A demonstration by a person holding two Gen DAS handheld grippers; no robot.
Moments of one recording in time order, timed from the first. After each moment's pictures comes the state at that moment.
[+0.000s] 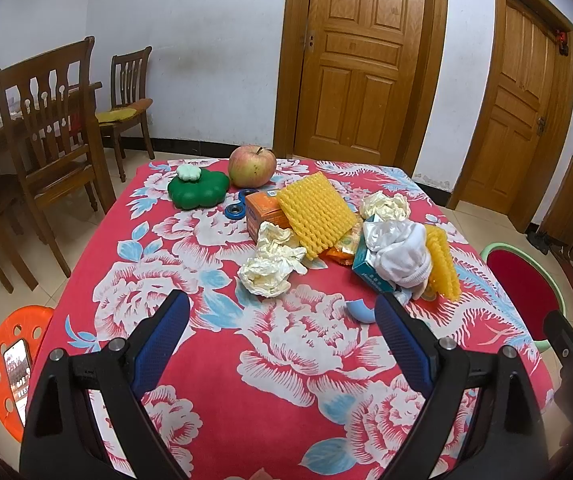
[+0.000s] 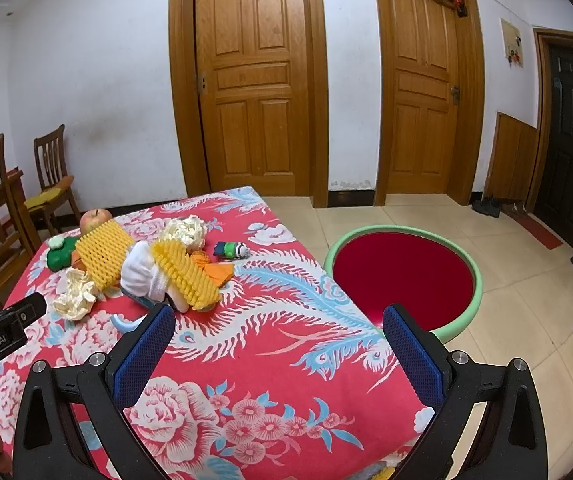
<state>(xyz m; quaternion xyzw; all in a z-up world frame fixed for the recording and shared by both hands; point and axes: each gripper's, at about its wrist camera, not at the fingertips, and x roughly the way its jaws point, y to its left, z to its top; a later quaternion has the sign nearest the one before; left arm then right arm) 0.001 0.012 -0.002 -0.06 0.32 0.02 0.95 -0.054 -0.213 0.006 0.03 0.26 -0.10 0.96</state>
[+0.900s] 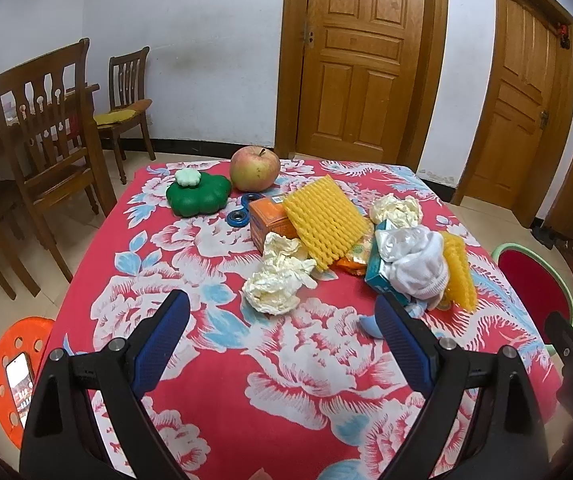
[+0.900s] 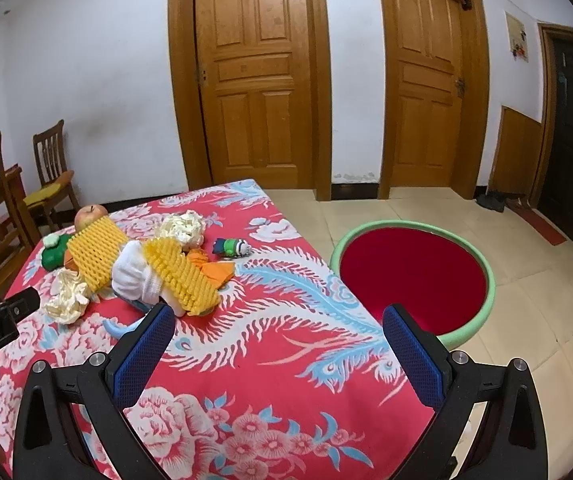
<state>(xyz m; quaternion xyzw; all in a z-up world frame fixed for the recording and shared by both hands) 0.012 0.018 -0.013 -0.05 0.33 0.02 0.94 -0.028 -0.215 -0.001 0.03 0.28 -0.09 0.96</state>
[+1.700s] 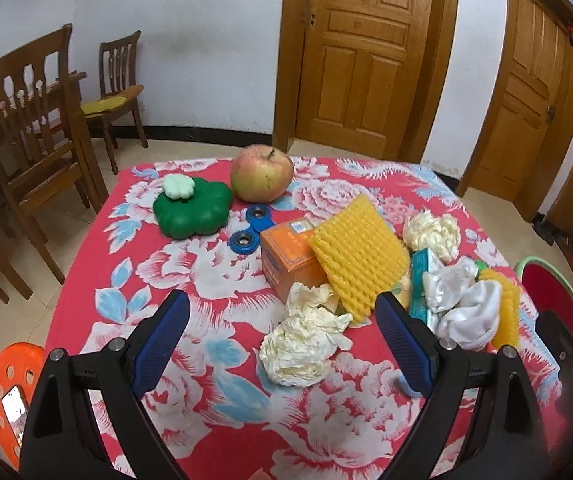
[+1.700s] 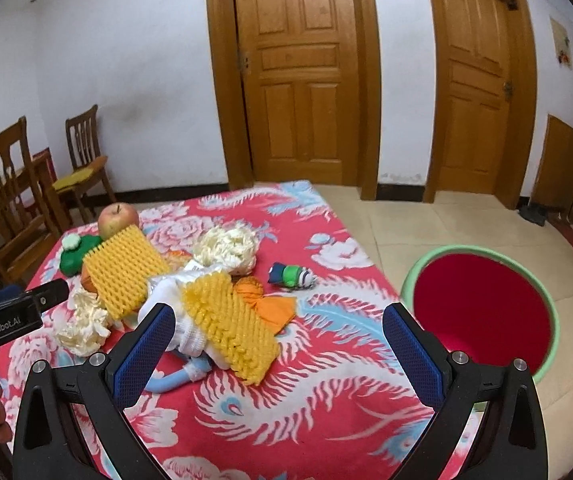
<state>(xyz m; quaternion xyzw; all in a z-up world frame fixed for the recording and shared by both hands) 0.094 0.044 -0.019 -0.05 0.37 0.01 0.93 0.055 -0.185 -0.009 0.02 0.31 -0.01 0.95</state>
